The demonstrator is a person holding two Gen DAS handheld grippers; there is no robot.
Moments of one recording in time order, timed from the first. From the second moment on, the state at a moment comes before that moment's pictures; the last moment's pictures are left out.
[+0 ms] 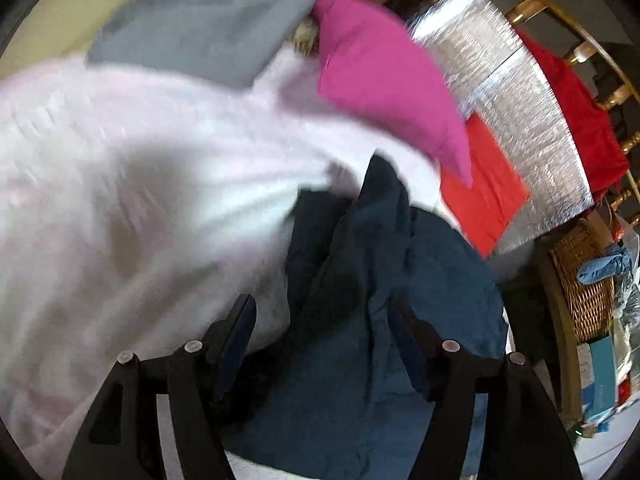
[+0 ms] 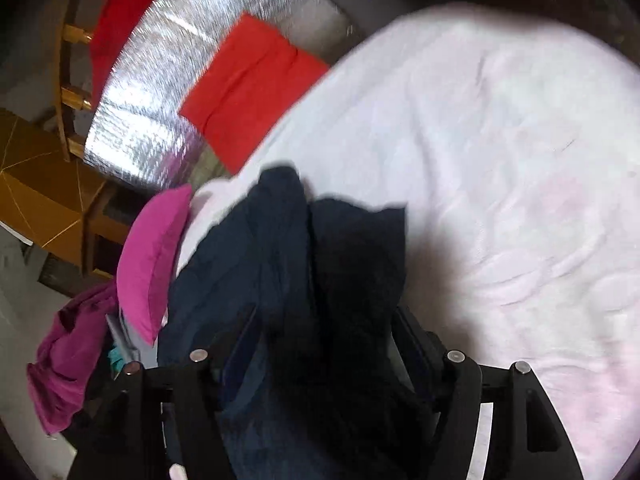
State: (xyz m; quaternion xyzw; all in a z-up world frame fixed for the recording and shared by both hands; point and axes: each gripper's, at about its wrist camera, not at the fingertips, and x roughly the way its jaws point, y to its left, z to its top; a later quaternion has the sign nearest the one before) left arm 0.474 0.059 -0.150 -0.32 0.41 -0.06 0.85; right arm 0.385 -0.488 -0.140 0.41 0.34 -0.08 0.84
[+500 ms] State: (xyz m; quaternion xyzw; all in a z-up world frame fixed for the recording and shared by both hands) left arm 0.398 0.019 -0.149 -0.32 0.46 -0.11 0.82; right arm 0.358 -0.380 -0.182 0.50 0.41 0.07 0.76
